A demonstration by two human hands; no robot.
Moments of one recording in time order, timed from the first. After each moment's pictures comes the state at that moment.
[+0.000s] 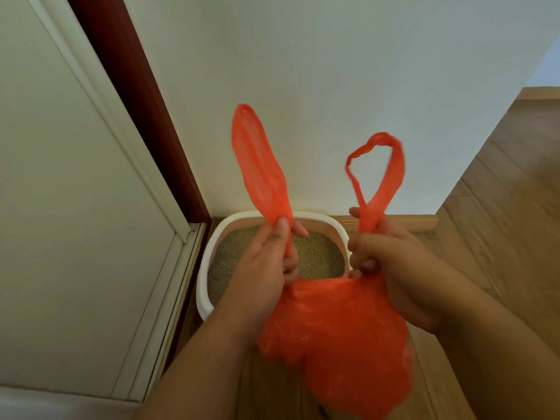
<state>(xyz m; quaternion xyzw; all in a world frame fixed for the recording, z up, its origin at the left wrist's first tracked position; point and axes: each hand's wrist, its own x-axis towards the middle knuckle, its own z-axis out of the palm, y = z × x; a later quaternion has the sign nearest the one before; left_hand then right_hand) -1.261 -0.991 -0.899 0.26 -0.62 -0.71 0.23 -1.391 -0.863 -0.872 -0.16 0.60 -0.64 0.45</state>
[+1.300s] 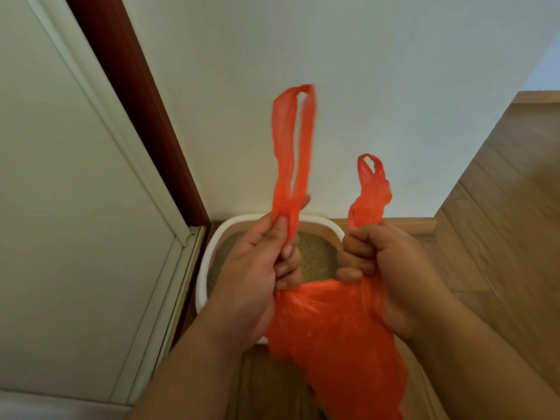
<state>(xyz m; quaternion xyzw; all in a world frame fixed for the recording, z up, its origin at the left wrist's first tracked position) -1.253 -0.989 -0.880 0.14 -0.50 -0.83 0.21 -1.378 -0.875 -0.878 -0.05 0.45 -0.77 0.46</state>
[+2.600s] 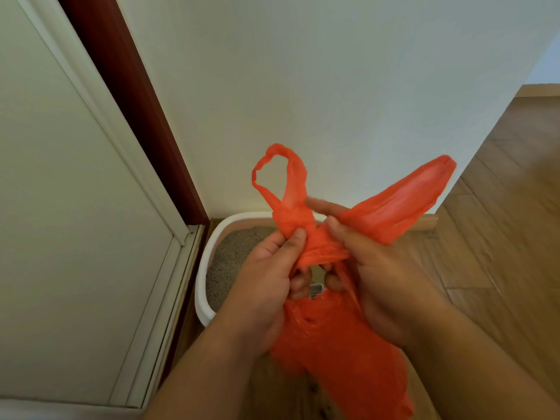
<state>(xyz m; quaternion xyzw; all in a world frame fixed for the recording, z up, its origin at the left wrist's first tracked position) -1.265 -0.981 -0.895 0.25 -0.51 -0.80 0.19 -1.365 -0.877 -0.874 -0.21 0.50 -0.71 0.45</state>
